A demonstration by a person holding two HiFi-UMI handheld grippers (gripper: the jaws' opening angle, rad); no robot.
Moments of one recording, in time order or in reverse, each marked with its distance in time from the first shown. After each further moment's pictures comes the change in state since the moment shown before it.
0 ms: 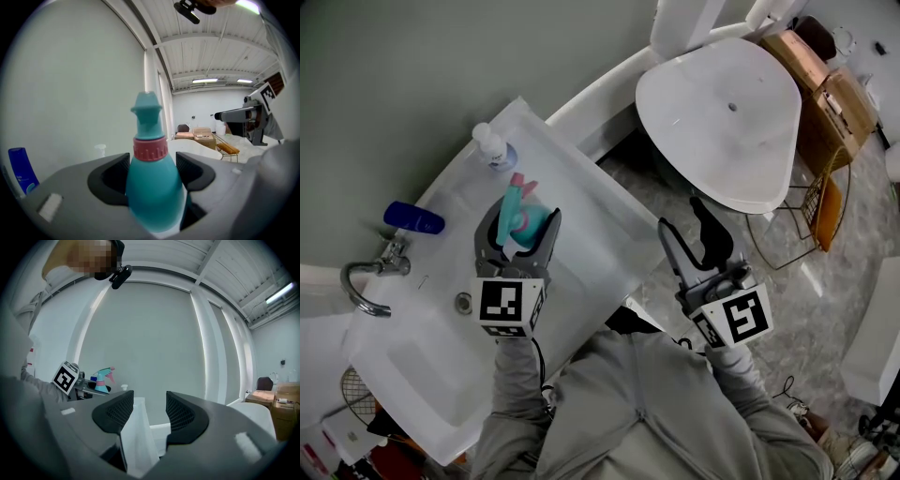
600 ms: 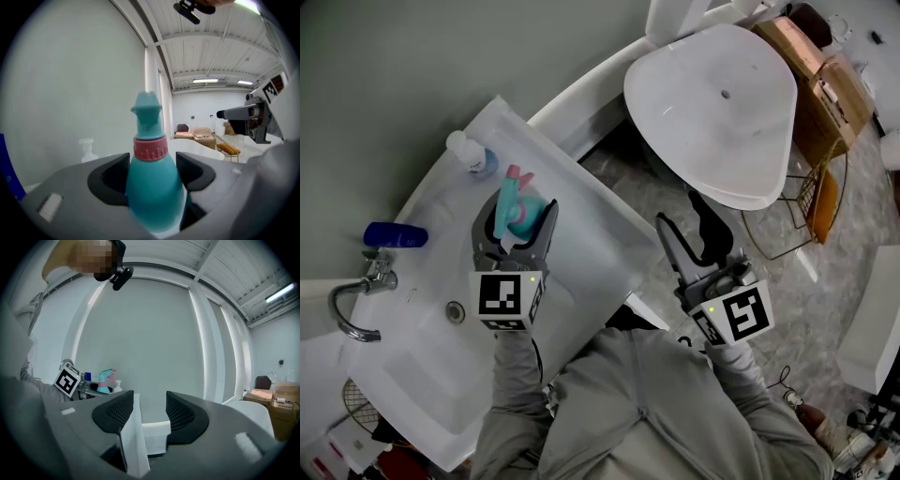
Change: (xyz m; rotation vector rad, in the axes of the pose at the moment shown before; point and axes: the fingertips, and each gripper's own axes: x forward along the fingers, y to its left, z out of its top) left arm 0.050 -0.004 -0.015 -0.023 0.007 -0.020; right arm 0.018 -0.031 -0.017 -0.001 0.037 -0.017
